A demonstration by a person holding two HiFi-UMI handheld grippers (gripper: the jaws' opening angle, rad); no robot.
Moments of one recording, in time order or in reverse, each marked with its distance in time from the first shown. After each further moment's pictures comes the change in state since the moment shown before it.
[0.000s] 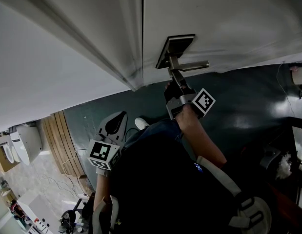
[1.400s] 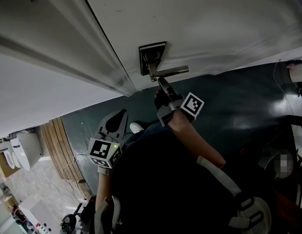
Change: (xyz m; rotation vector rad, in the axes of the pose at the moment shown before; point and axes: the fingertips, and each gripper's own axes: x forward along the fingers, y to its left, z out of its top) left arm 0.047 -0.043 0.036 -0.016 -0.035 -0.006; right arm -0.017 -0.003 0.011 0.000 0.112 -0.014
